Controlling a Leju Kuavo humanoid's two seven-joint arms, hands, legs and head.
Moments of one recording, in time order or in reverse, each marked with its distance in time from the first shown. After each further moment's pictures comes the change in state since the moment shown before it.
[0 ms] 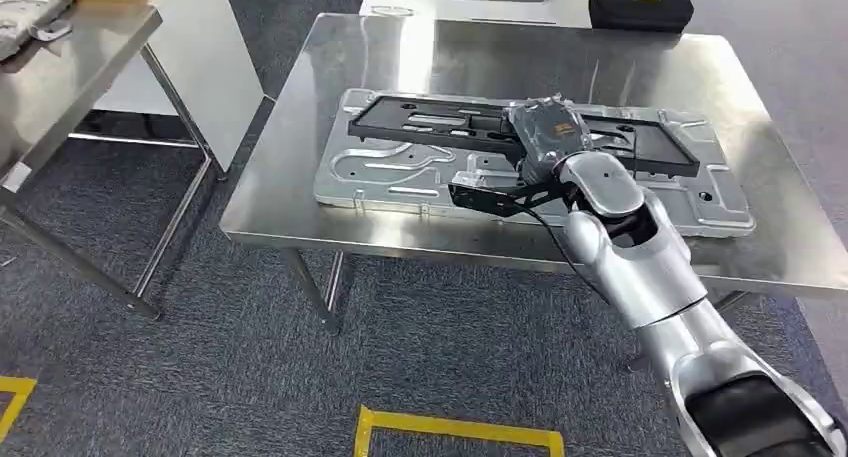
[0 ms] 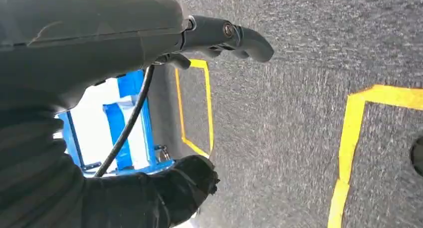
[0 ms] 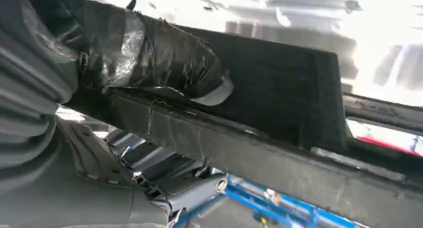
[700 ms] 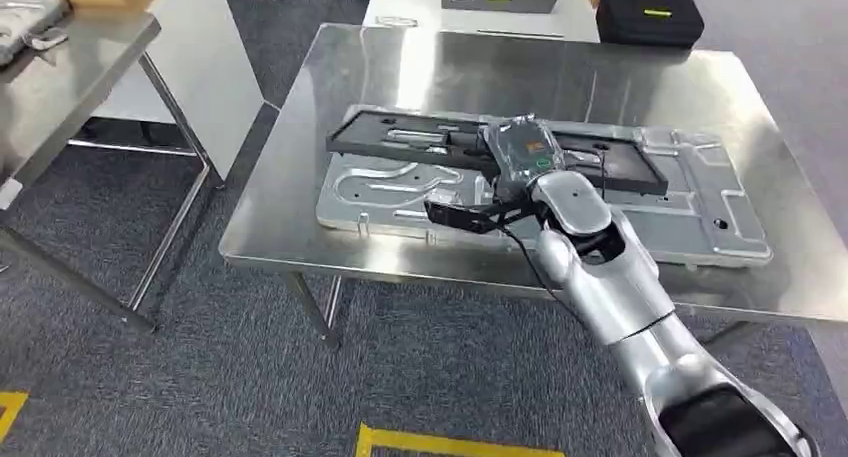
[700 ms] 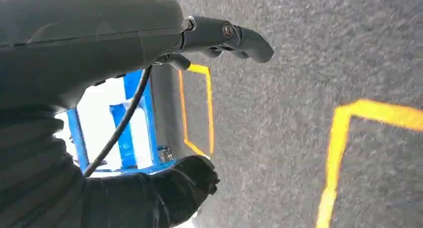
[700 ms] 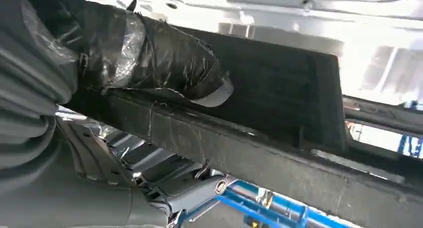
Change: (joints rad) left arm -0.009 0.099 0.000 0.166 0.000 0.104 0.032; right arm 0.042 0.077 0.002 0.040 0.056 -0.036 0.004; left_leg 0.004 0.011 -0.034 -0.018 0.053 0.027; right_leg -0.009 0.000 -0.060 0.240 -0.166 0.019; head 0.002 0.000
